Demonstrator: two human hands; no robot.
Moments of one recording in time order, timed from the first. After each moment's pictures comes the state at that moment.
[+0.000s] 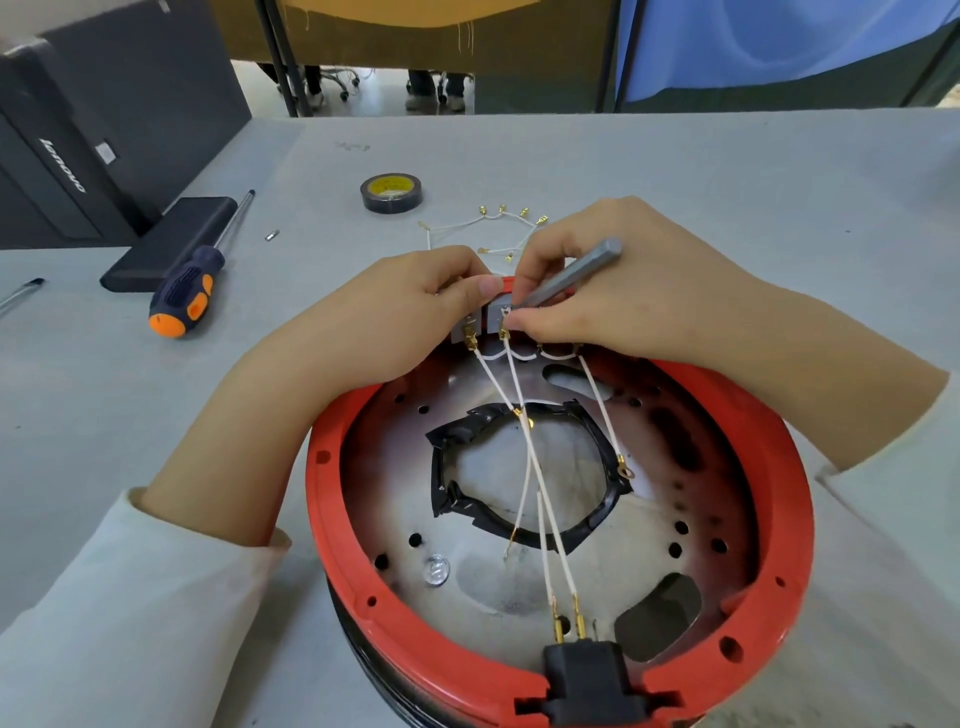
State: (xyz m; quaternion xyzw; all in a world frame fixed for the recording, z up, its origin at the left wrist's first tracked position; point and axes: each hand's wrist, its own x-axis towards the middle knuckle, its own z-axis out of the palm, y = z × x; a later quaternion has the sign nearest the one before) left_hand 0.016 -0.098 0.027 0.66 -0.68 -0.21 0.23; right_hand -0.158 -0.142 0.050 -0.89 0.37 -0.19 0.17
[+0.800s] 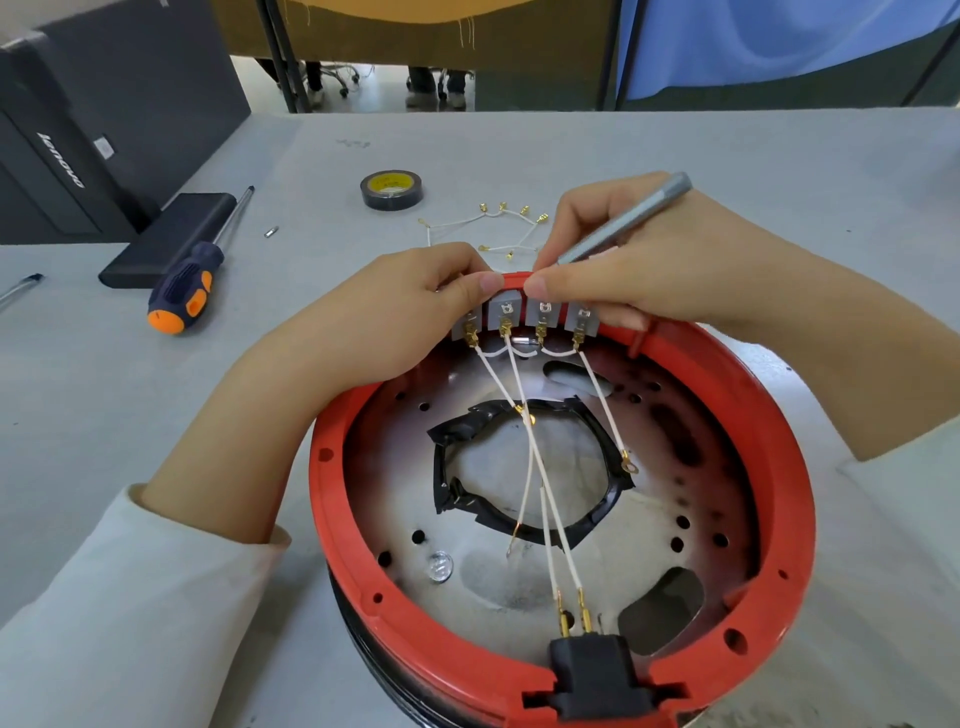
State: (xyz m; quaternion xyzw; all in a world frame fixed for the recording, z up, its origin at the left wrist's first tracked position) left_hand 0.019 -0.097 0.027 0.66 -0.68 -0.20 0.24; right_hand -0.171 -0.151 0.057 -0.81 0.34 -0.23 0.42
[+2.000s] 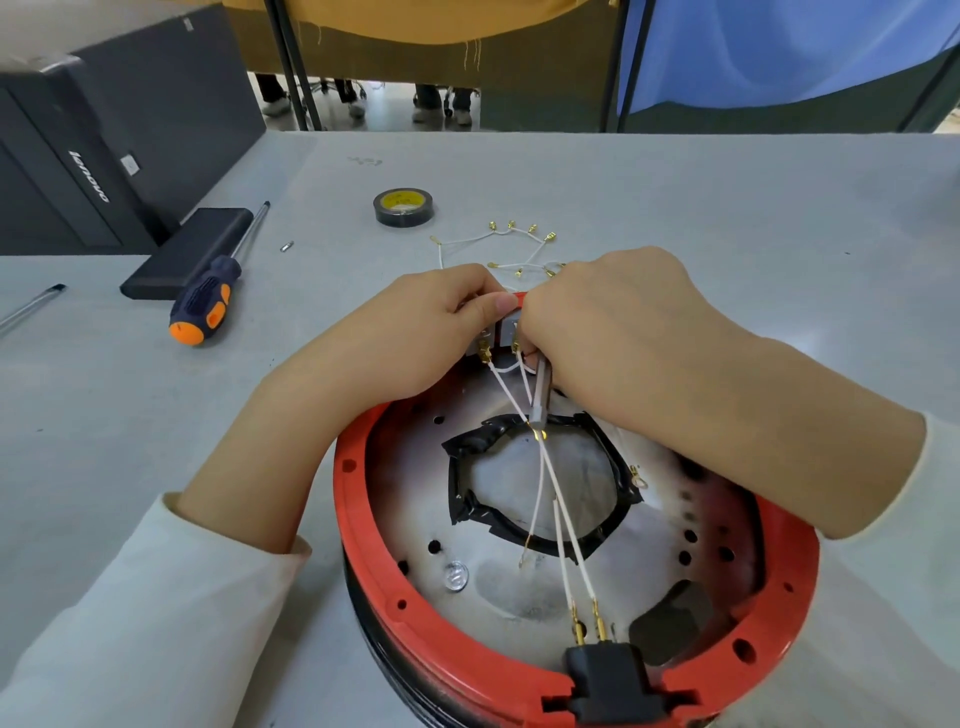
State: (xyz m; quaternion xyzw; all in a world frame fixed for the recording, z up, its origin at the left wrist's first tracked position) left_hand 0.014 -0.094 0.028 0.65 -0.68 -0.22 0.25; right_hand -0.135 -0.107 0.057 -0.90 0.38 0.01 -0.20
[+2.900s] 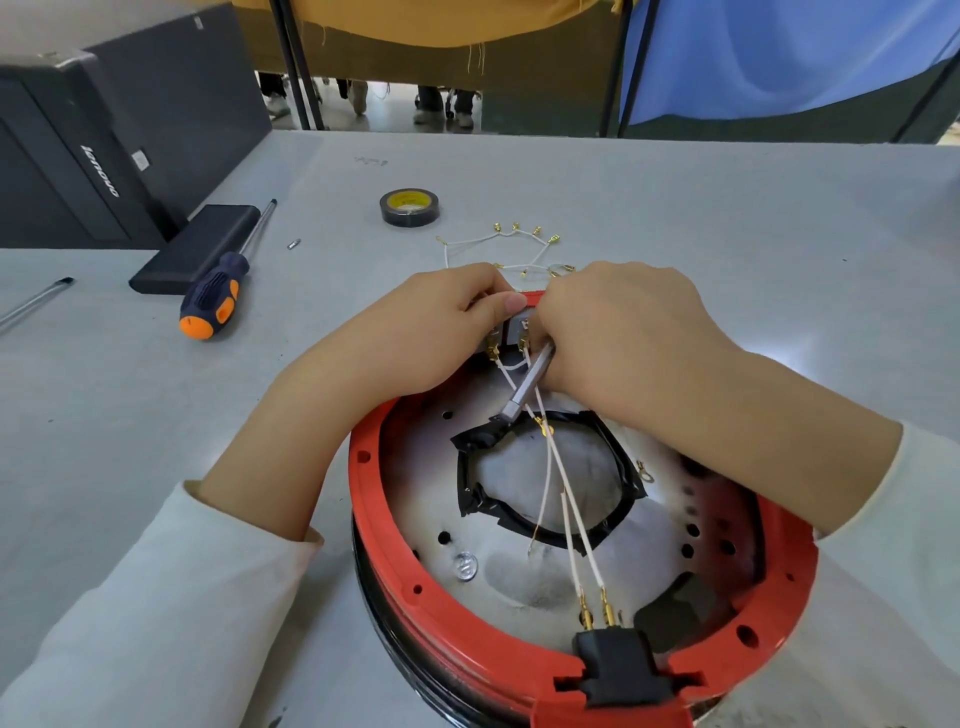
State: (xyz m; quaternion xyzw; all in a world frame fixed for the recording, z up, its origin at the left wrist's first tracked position) left_hand 0.017 -0.096 0.024 0.65 -0.68 -0.22 0.25; right_hand -0.135 -0.112 0.046 -0.88 0.45 -0.05 -0.12
